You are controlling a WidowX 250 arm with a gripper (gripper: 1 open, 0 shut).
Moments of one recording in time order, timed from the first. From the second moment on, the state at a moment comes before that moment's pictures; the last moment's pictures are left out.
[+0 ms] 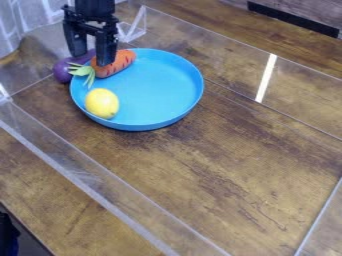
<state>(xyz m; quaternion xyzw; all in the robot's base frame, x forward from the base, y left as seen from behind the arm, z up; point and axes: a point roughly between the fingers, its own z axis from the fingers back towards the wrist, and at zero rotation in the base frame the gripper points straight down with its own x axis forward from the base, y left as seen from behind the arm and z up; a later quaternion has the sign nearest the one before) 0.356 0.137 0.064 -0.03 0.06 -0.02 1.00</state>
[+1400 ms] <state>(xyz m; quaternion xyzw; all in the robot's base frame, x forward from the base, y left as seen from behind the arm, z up) 0.364 0.187 0.052 -0.04 0.05 -0.07 1.00</state>
